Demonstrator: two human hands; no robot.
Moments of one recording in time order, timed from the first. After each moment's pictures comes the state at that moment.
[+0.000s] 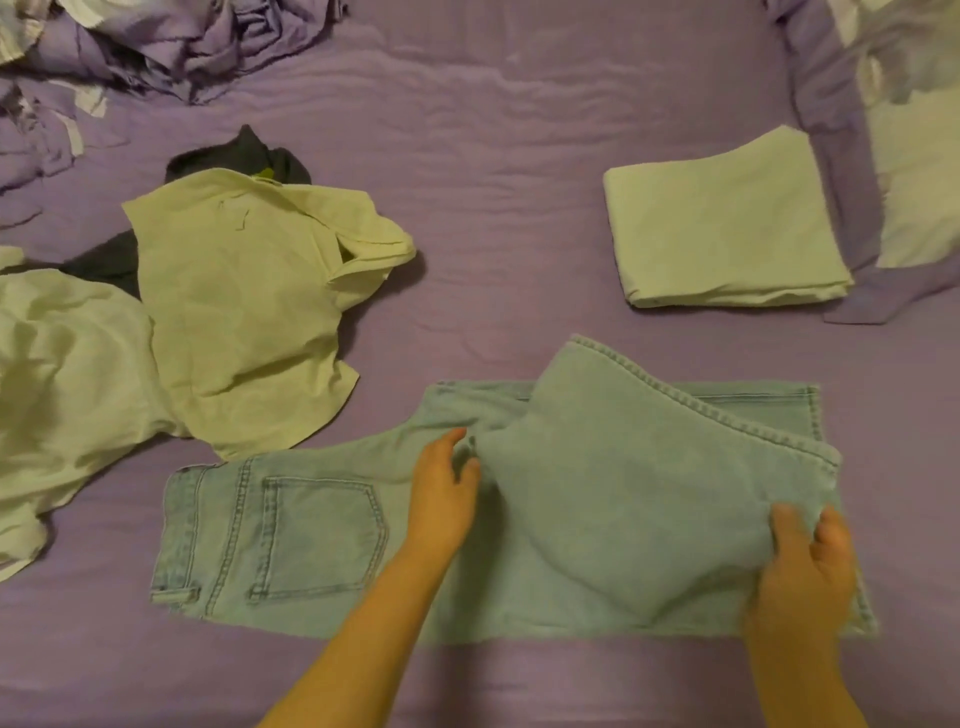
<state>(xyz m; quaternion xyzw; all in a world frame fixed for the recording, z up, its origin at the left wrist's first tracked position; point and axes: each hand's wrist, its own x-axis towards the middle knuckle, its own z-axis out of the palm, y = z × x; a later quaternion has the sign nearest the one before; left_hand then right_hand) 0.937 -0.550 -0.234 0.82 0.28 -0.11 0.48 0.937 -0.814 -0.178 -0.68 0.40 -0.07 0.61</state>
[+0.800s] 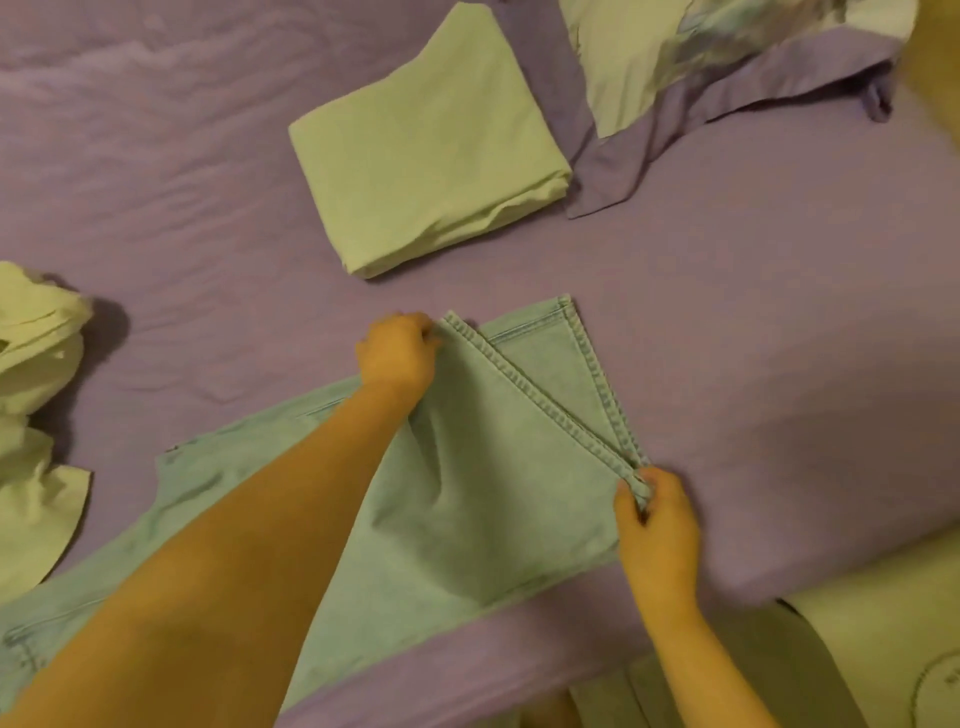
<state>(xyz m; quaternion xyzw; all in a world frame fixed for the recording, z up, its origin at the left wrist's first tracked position) 1.126 -0.775 -0.277 0.96 0.02 -0.22 0.15 0.909 -0.981 -0.275 -0.82 0.39 0.04 0.42</state>
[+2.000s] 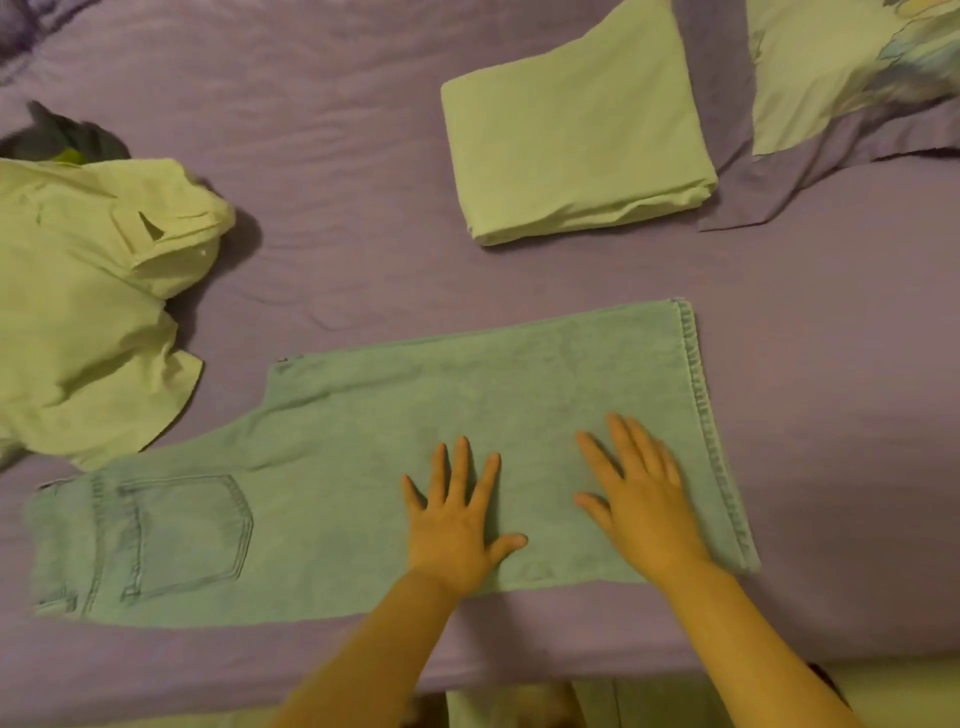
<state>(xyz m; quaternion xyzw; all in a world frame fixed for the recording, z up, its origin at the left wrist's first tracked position) 0.907 -0.724 -0.297 0.94 0.00 -0.35 0.04 0.953 -0.947 -0.284 -0.97 -0.14 0.21 0.07</state>
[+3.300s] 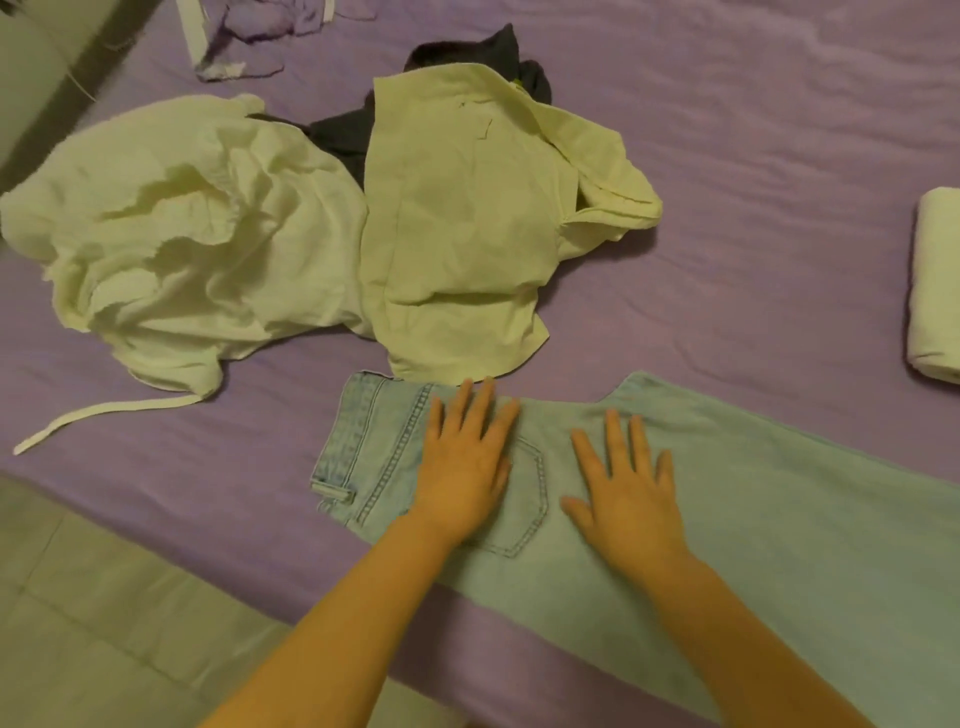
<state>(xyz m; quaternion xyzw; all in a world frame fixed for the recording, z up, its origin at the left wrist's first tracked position) 0.873 -0.392 -0.281 0.99 0.12 -0.05 0.08 0.956 -0.571 -0.283 -0.90 -0.33 0.28 -0.04</state>
